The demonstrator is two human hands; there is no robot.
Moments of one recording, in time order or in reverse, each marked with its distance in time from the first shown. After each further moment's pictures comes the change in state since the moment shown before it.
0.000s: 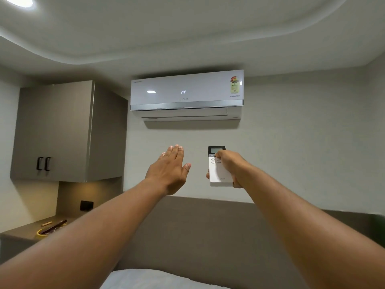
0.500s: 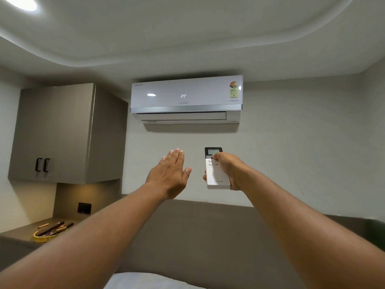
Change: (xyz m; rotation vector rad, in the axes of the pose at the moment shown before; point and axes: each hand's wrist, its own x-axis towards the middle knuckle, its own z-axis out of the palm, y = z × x) left_hand -0.007 0.005 -0.004 -0.011 0.001 -0.001; right_hand -0.012 -0.007 0.000 0.014 -0.082 -0.013
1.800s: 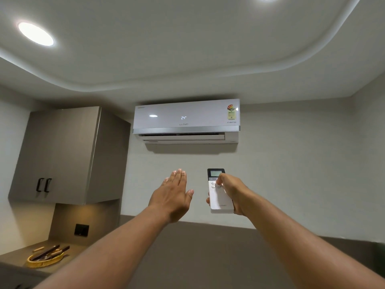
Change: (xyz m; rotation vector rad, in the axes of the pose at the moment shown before) left_hand -0.008 0.018 -0.017 -0.004 0.027 0.005; right_hand -0.014 -0.001 -0.017 0.048 -0.058 -0.020
